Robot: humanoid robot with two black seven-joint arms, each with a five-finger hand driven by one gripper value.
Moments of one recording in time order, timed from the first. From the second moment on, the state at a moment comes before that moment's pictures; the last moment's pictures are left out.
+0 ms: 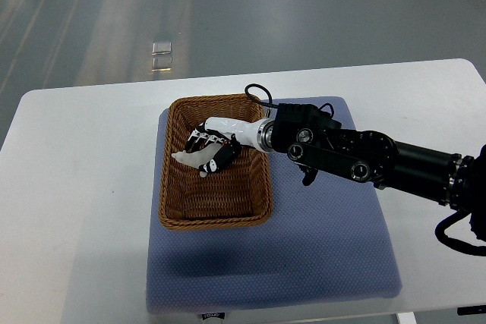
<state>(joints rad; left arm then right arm) -0.07 0.00 0.02 -0.25 0.02 0.03 0.05 1.04 -0.02 0.21 0.92 -0.96 0.11 -0.13</state>
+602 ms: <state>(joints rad) -0.07 0.00 0.02 -0.25 0.01 0.03 0.05 1.09 -0.10 0.24 0.93 -0.95 0.11 -0.12</state>
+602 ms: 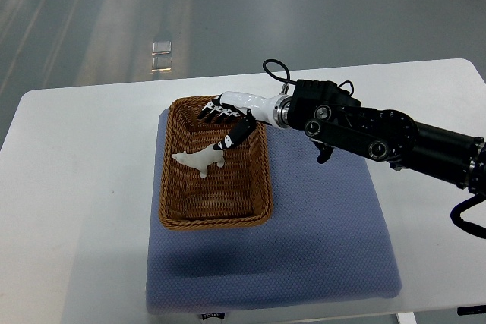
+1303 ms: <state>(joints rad) -0.06 0.00 0.02 -0.25 0.02 0.03 0.05 0.80 -0.15 1.02 0.92 -0.76 0.08 -0.13</state>
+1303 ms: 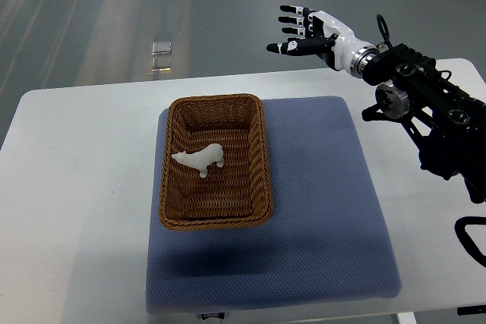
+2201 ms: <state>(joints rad) -0.06 0.00 0.02 -0.26 0.02 0.04 0.05 0.72 -0.04 1.04 0.67 -0.06 0.14 0.23</state>
